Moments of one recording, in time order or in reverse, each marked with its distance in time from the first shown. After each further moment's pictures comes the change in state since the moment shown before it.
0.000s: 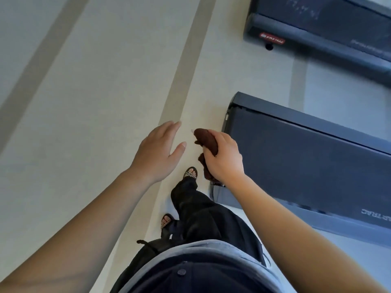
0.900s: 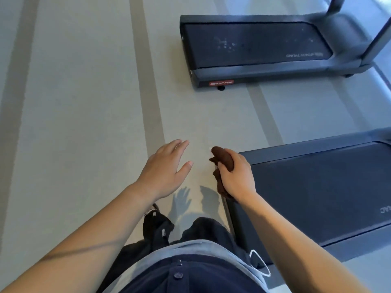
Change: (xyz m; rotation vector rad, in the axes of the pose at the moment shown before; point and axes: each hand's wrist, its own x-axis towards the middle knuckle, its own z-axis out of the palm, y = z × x) left_hand 0.491 0.048 -0.189 0.207 -0.317 0.404; right_hand 0.409 -0.074 -0.123 0.313 0.416 0.399
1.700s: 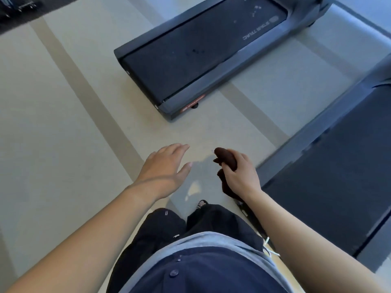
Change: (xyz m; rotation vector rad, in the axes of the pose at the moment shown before) left_hand 0.394 0.016 -0.147 0.360 -0.279 0.291; right_hand 0.324 -0.062 -0.021 0.192 0.207 0.342
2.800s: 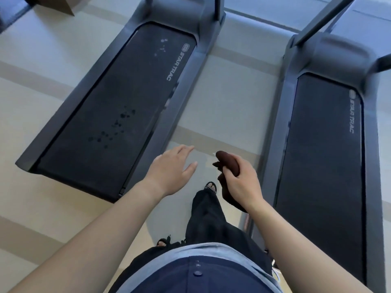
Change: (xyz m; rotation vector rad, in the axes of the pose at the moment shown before) left_hand 0.484 0.039 -0.180 0.112 -0.188 0.517; right_hand 0.364 -0.108 -0.096 0.299 0.445 0.278
